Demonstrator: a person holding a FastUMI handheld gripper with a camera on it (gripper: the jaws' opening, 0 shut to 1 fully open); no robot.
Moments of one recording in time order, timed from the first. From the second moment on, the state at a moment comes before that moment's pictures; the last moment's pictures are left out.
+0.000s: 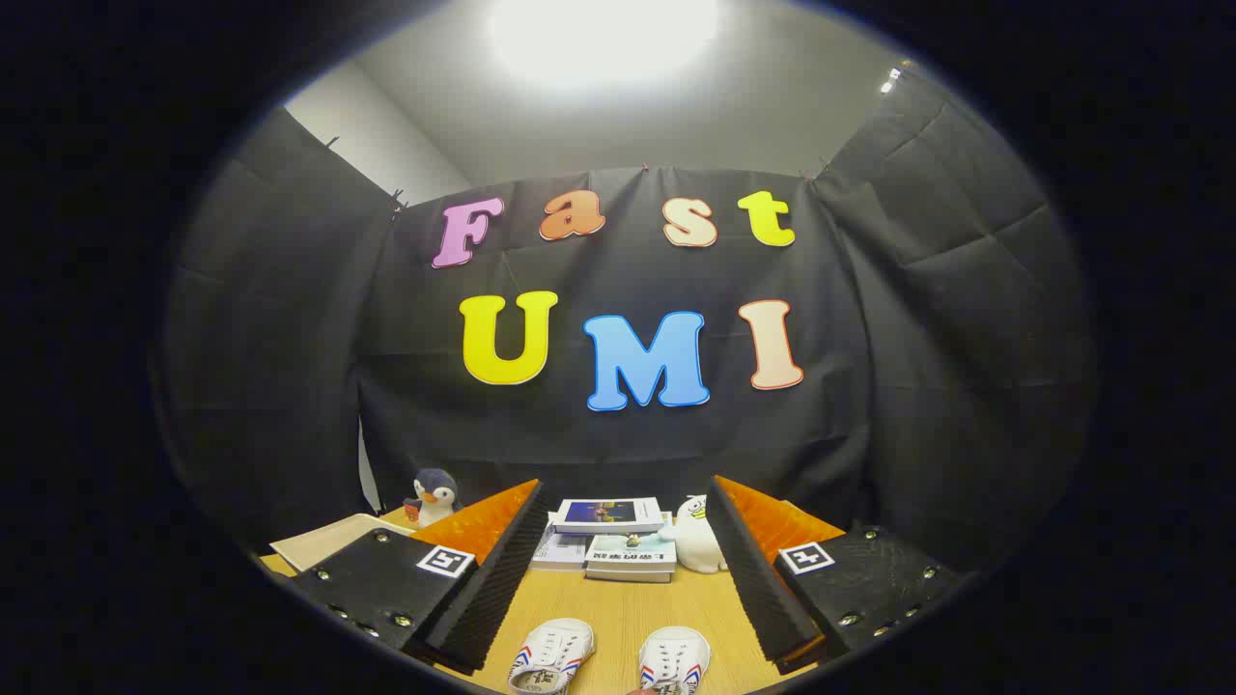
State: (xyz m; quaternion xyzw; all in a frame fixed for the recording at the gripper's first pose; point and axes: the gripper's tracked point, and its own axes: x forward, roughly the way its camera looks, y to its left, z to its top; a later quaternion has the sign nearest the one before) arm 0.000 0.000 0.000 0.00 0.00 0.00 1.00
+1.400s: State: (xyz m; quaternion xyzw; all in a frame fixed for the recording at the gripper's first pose) arm 0.013 0.045 -0.028 0.03 0.04 0.05 1.00
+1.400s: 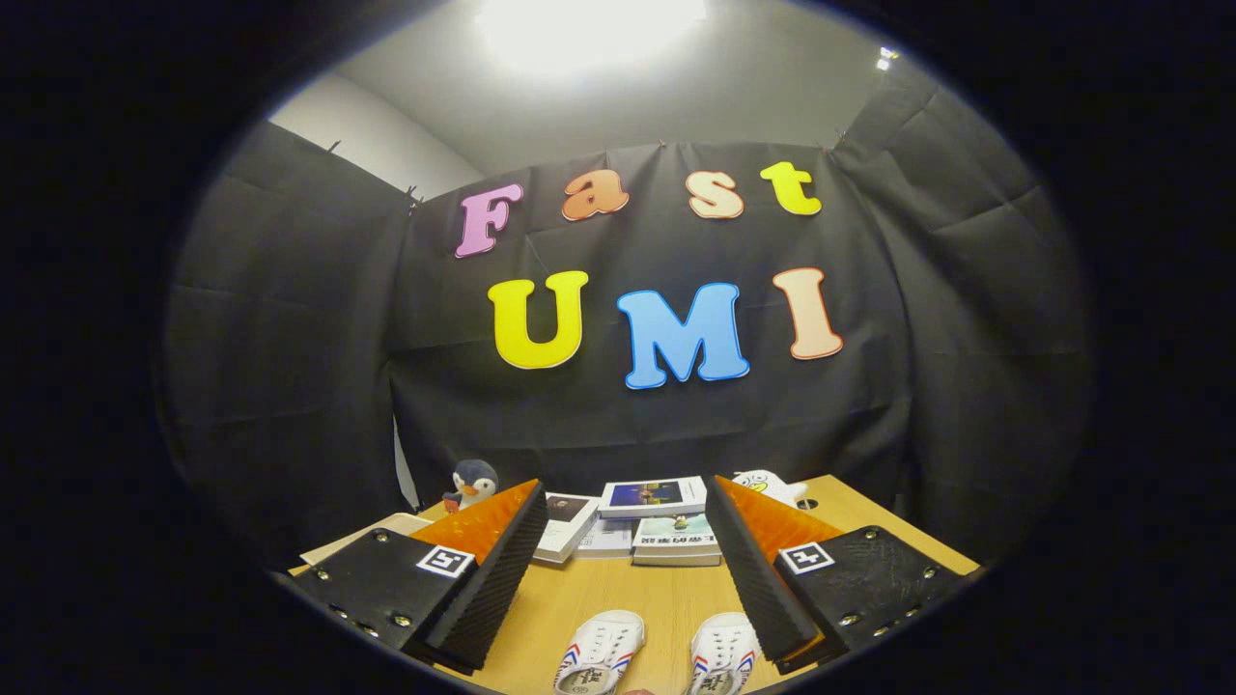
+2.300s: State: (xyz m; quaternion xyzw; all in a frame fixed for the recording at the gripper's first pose) arm 0.003 0.141 -0.126 0.21 0.22 0.16 0.94
